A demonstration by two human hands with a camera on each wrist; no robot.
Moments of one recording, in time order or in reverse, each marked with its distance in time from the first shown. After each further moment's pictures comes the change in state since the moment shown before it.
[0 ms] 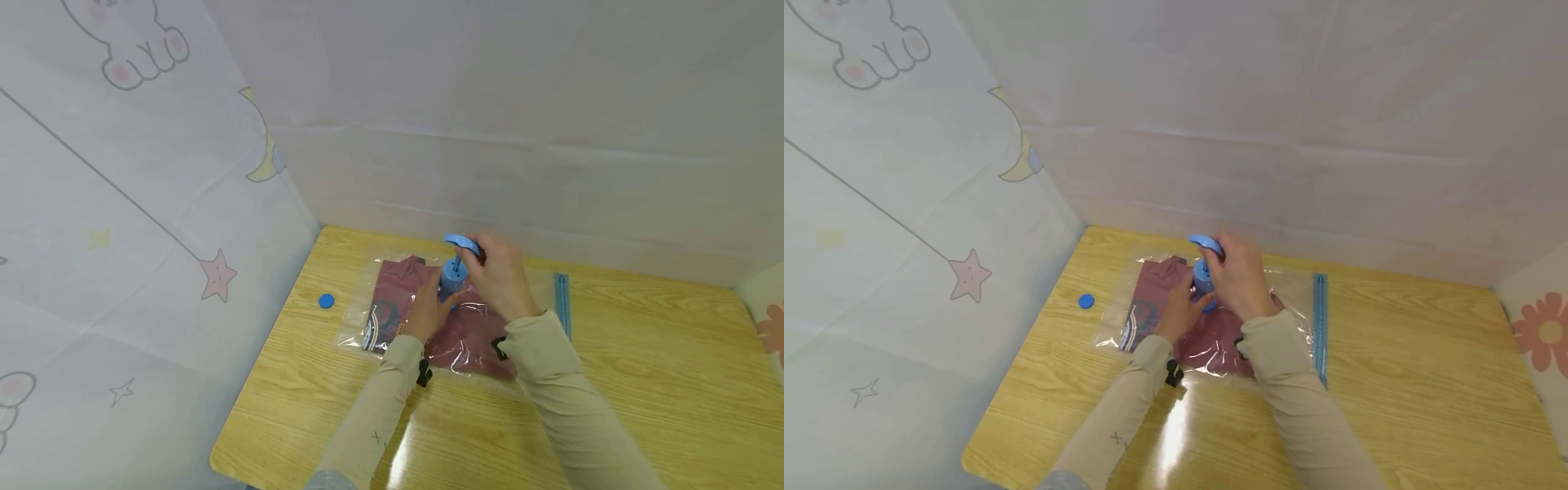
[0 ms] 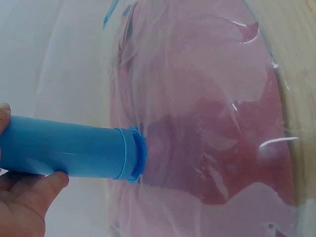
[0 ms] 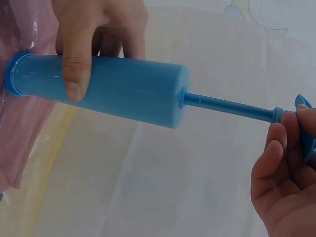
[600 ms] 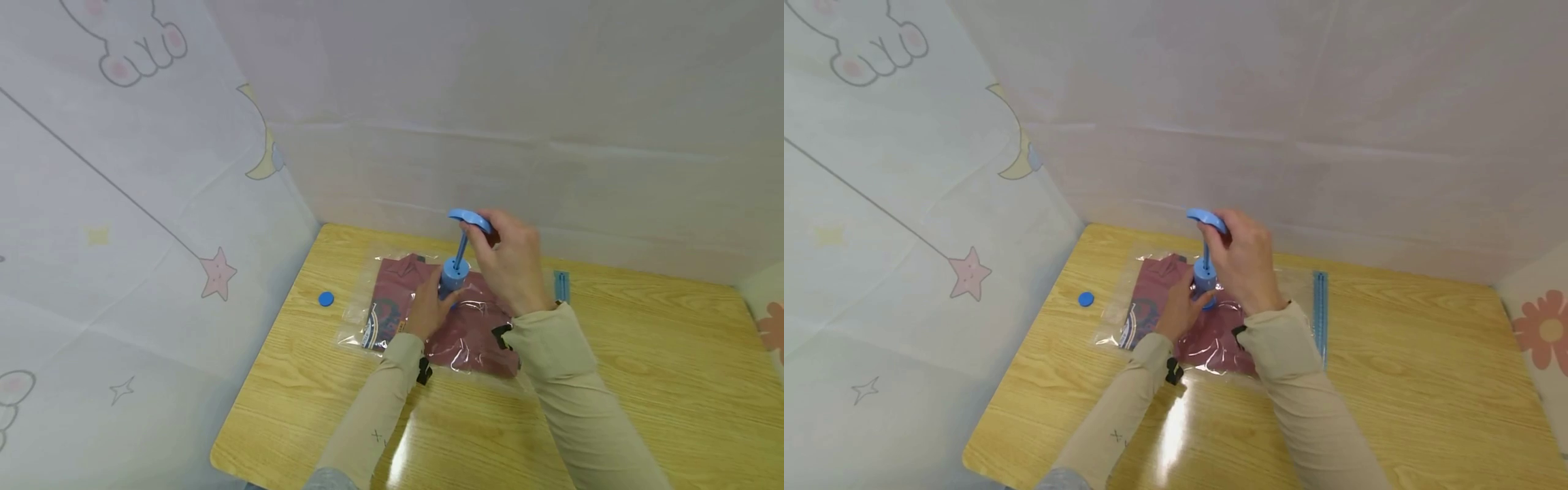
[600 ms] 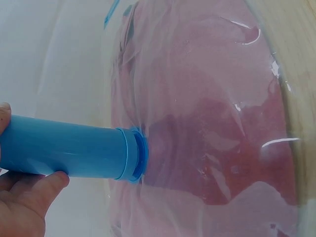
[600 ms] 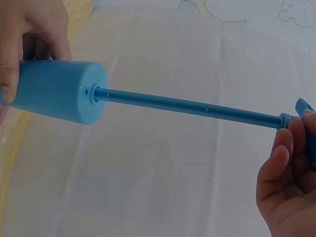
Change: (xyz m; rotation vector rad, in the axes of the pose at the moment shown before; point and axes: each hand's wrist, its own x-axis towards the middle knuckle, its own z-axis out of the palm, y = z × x) left_hand -0.001 0.005 -0.003 -0.002 0.012 0.003; right_hand 0.008 -0.030 -0.026 0.064 0.201 -0.126
